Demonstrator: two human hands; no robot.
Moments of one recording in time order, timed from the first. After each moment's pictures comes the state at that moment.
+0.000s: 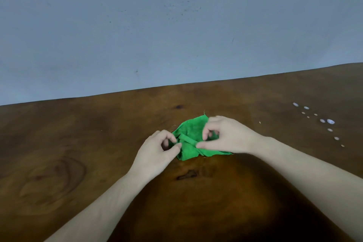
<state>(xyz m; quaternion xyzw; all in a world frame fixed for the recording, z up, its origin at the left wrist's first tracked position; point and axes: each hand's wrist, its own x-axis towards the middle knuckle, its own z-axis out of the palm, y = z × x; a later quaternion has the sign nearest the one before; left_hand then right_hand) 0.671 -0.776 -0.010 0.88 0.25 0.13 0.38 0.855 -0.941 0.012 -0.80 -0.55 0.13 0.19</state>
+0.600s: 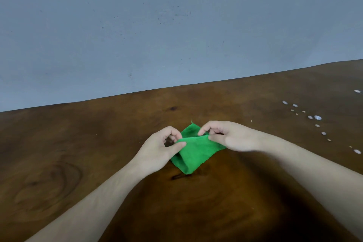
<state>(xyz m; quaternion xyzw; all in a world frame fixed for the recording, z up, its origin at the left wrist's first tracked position) 0.683 -0.781 0.005 0.87 0.14 0.09 0.46 0.854 -0.967 0.024 -0.78 -0.49 0.28 0.28</state>
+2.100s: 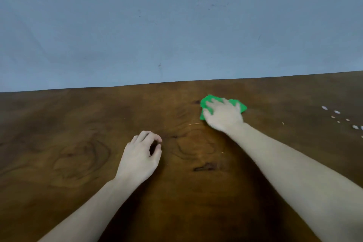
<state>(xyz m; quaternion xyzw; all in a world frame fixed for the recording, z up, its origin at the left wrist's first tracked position) 0.600 -0.739 -0.031 0.92 0.30 0.15 0.22 0.871 -0.844 -0.027 -0.91 -0.40 0.08 0.04</state>
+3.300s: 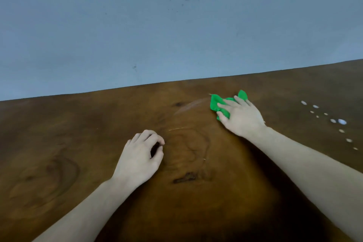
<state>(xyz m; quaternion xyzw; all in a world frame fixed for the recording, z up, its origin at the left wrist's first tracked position) 0.652 -0.745 -0.036 0.95 0.21 0.13 0.18 0.928 -0.922 -0.032 -0.93 -0.37 0.02 0.01</state>
